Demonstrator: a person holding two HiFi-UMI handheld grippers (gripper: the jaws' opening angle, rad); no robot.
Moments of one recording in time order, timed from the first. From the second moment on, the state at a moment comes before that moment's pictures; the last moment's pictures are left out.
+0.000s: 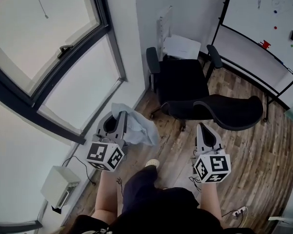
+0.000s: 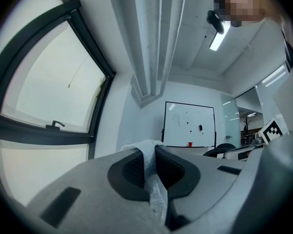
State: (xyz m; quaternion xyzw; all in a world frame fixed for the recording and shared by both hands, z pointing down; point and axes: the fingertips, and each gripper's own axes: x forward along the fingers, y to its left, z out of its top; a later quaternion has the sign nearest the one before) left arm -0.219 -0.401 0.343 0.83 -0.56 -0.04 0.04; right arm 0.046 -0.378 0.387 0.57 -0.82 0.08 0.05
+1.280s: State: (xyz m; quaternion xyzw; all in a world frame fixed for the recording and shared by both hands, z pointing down) left arm -0.140 -0.665 0.295 0.92 -0.39 -0.03 -0.01; right arm 0.059 -0.450 0.384 0.66 -0.74 0.10 0.04
